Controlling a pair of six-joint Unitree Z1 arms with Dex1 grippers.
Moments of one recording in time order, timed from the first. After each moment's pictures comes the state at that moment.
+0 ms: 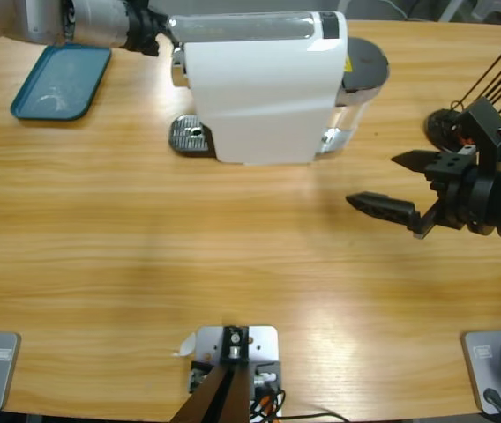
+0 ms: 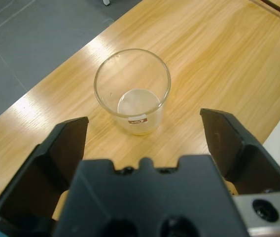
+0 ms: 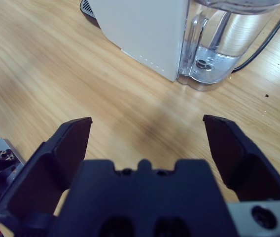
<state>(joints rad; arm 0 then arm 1) -0.42 2.11 -1.31 -0.17 -0.21 0.25 0.77 1.21 -0.45 -0.08 0.03 0.15</state>
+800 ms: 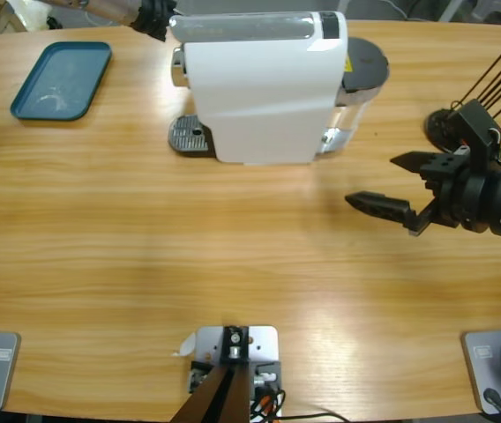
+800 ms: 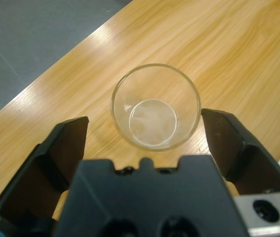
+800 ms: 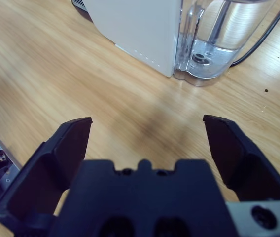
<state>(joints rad) -0.41 2.24 -1.67 0.19 -0.21 0.24 0.76 1.24 -0.45 -0.09 0.03 0.15</state>
